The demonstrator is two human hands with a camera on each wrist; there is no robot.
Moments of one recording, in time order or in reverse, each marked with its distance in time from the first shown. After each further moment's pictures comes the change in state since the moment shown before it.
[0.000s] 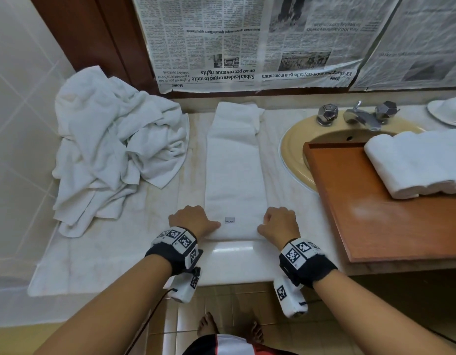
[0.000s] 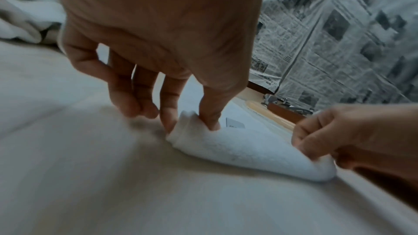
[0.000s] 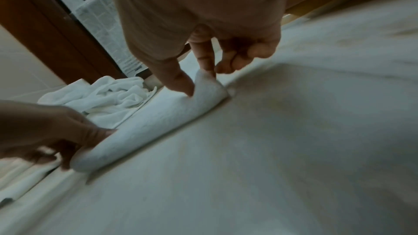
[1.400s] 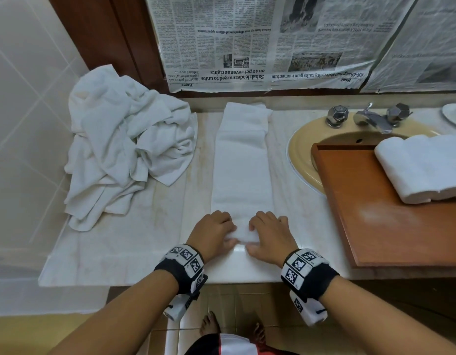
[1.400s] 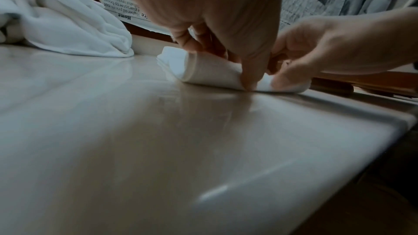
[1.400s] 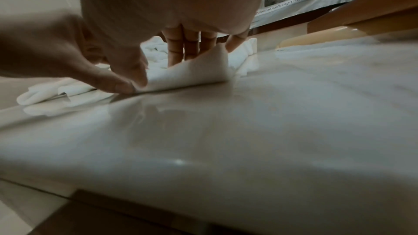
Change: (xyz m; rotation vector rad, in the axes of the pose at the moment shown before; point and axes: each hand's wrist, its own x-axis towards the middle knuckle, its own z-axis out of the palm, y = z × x) left_hand -0.015 -0.005 0.048 -0.184 0.401 0.796; right_hand -0.017 0.001 0.023 -0.288 0.028 -0.540
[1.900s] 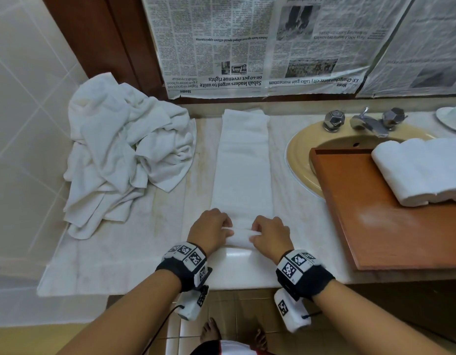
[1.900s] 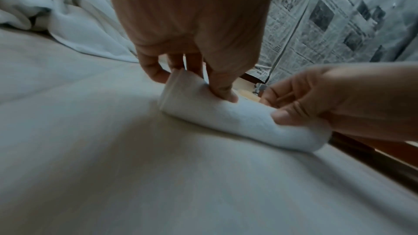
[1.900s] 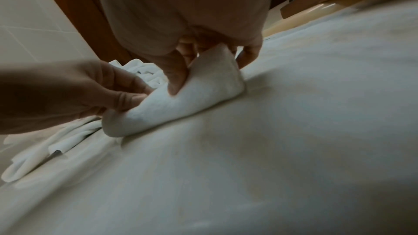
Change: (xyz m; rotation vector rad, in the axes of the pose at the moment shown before) left_hand 0.018 -0.002 -0.014 -0.120 -0.080 -0.419; right_hand 0.011 -0.010 -0.007 0.311 -0.034 0.358
